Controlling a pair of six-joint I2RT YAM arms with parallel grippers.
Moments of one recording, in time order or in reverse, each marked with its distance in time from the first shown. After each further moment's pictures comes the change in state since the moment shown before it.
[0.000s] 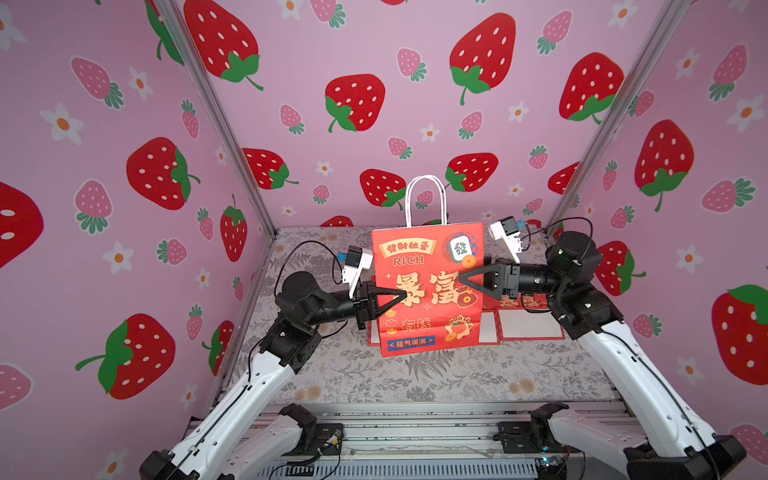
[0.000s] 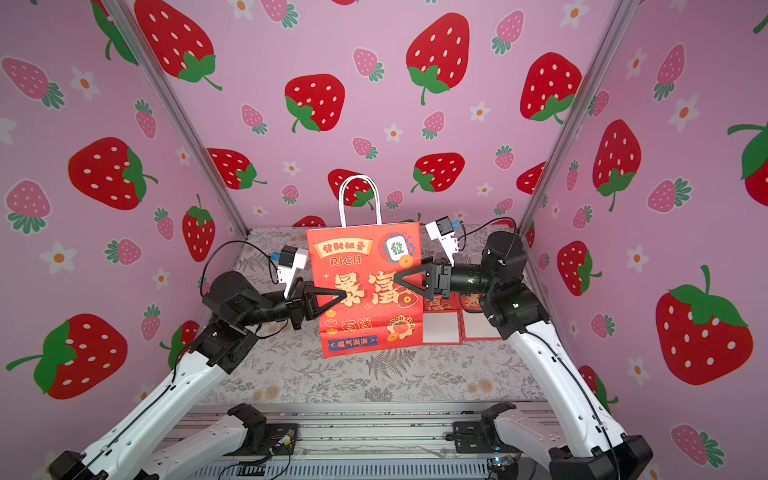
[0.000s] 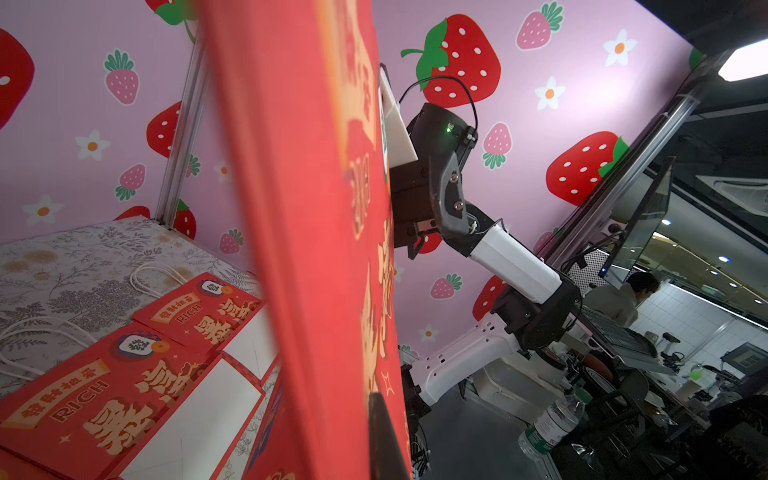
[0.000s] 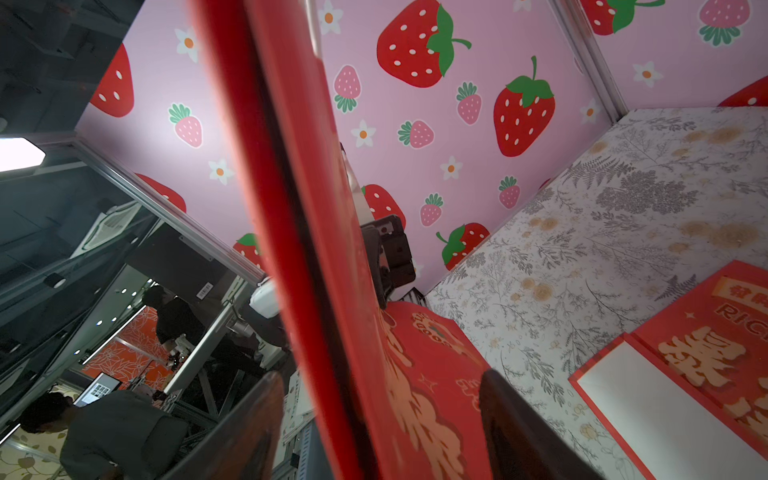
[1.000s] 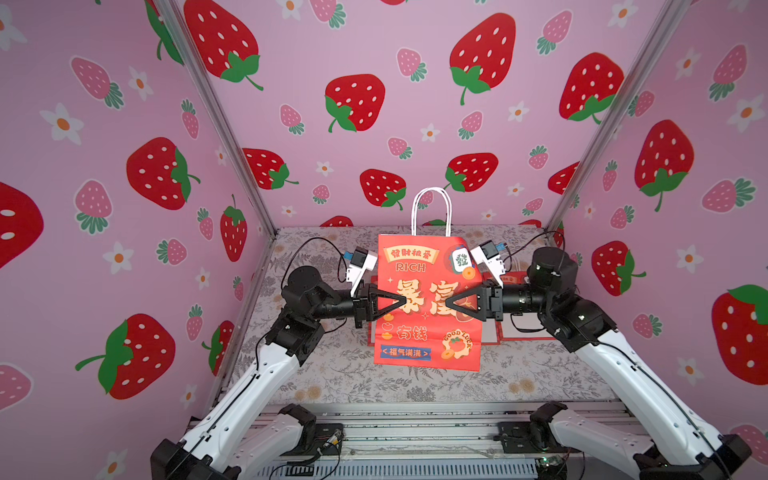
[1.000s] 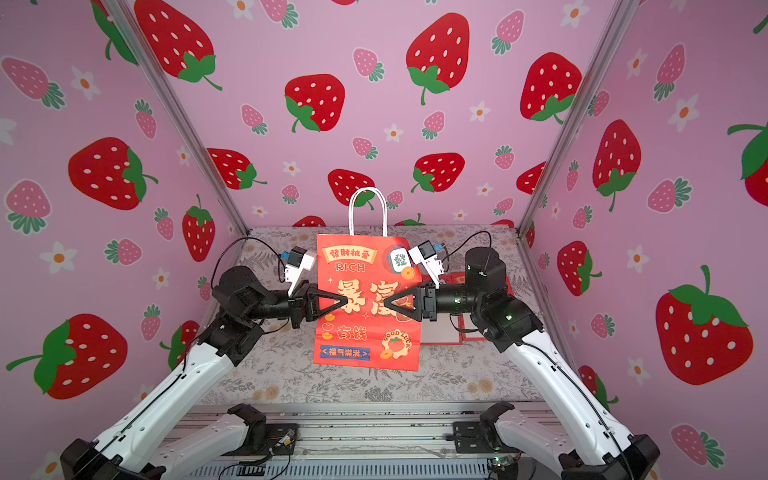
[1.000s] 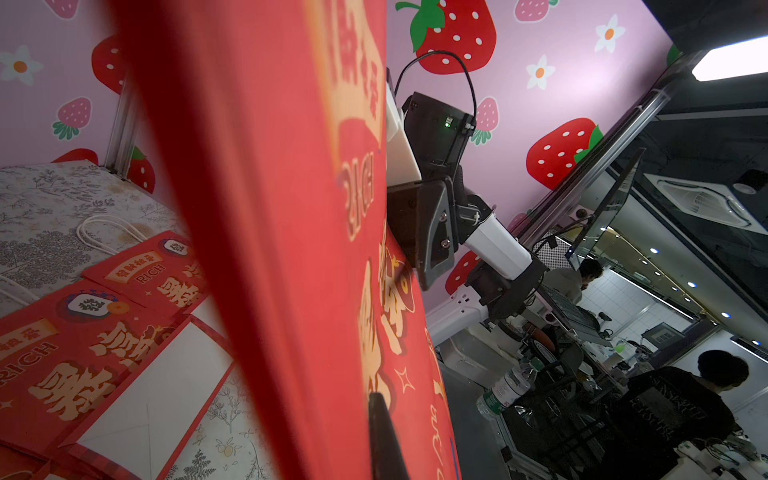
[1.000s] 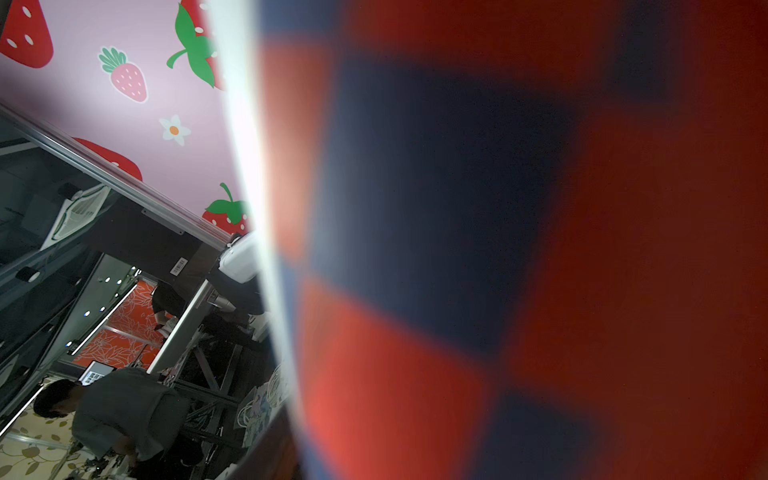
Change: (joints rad) left arm 0.054 0.055 -0.016 0.011 0.161 -0.043; right arm 0.146 -0.028 -0.050 -0.187 0.135 -0.126
